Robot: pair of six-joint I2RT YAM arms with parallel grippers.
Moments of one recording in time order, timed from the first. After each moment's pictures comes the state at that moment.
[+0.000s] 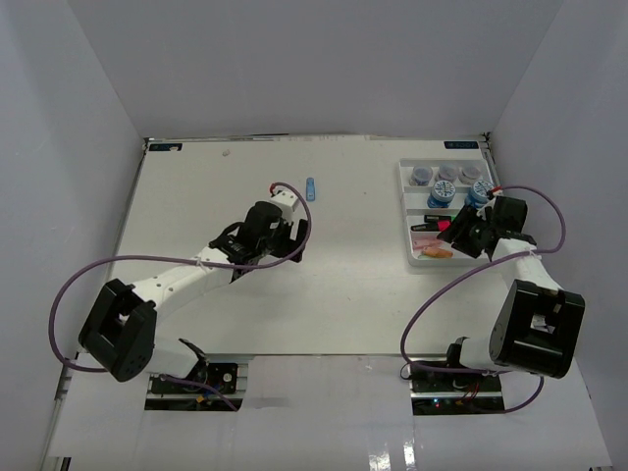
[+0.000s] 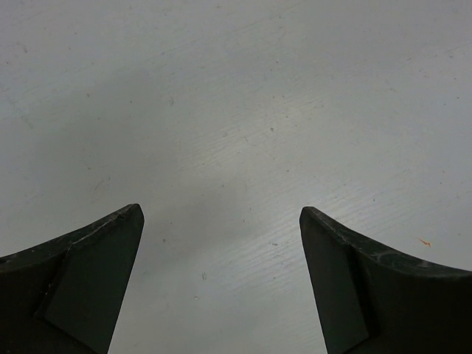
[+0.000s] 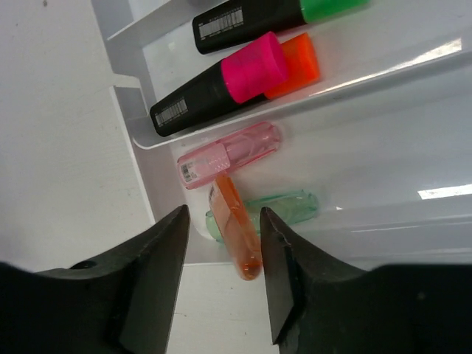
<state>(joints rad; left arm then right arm) -0.66 1.36 0.84 -0.10 -0.12 -0.14 -0.24 1.35 0.76 -0.28 -0.40 0.31</state>
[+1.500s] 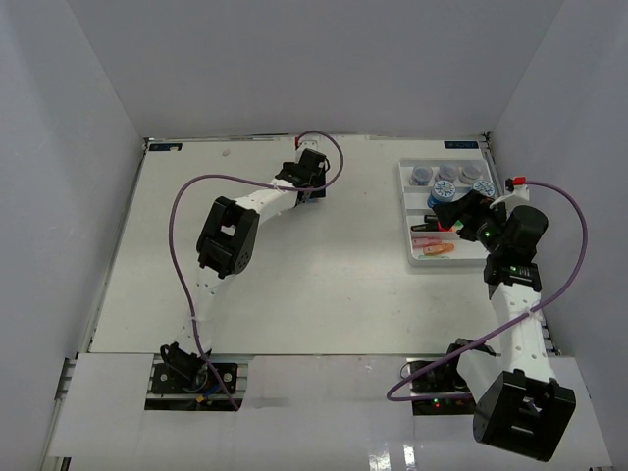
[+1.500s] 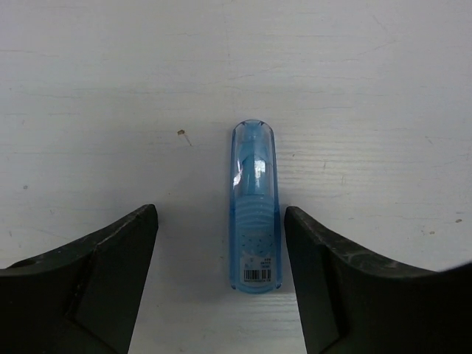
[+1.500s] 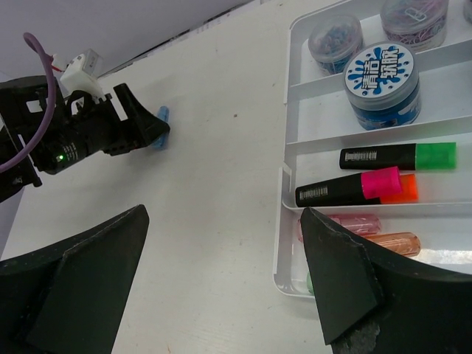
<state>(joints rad) -0.54 2.39 1.89 -0.25 -0.40 -0.35 -0.23 0.90 0.64 0.01 -0.54 0.44</state>
